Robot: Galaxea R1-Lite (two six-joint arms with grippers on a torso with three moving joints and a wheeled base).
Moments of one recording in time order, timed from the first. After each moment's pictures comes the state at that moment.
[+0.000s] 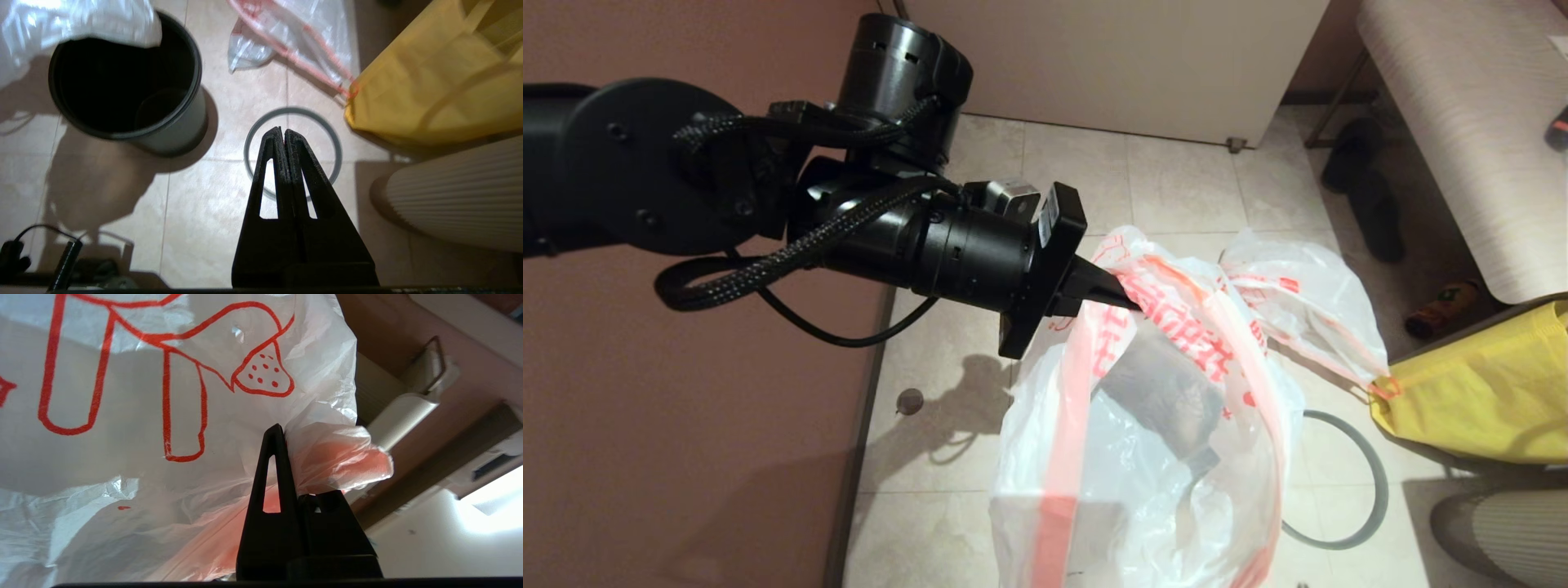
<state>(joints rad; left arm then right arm) -0.70 1.76 -1.64 0.41 -0.61 -0.98 0.00 0.00 -0.04 0.02 0.00 -0.06</state>
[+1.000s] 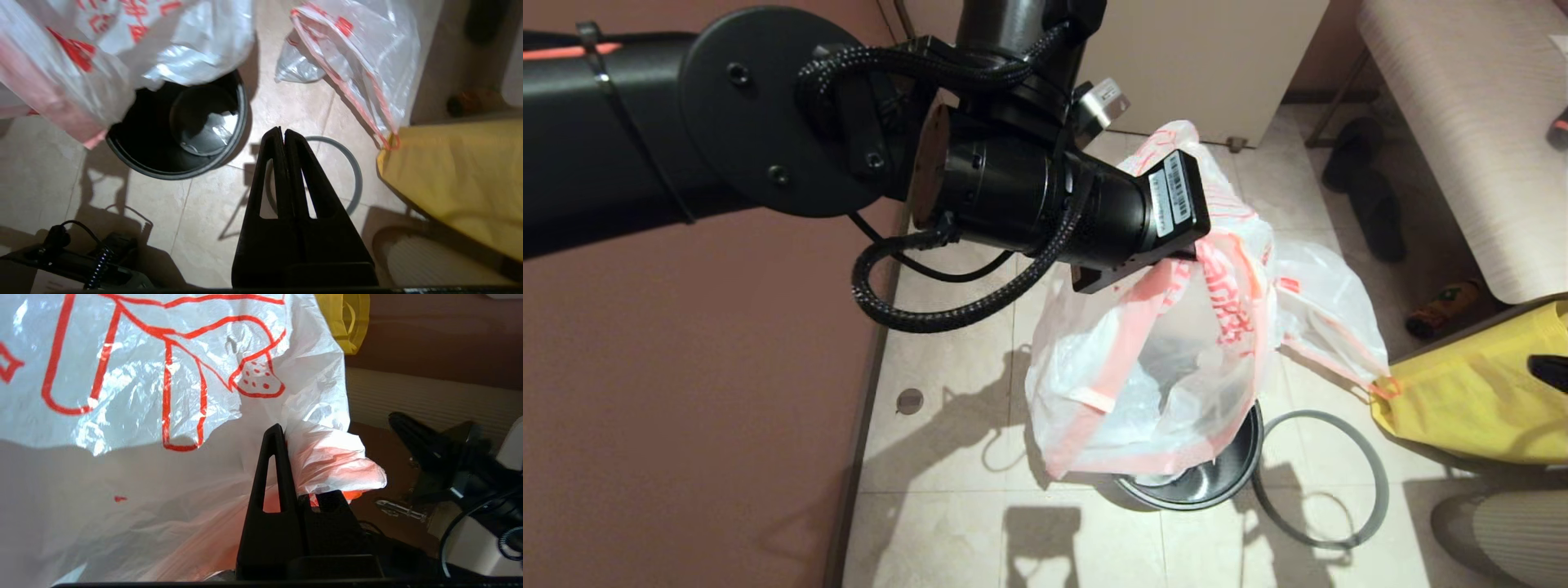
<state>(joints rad) -0.87 1.93 -1.96 0.46 -0.17 -0.59 0.21 0.96 -0.73 0.00 -0.02 -0.16</state>
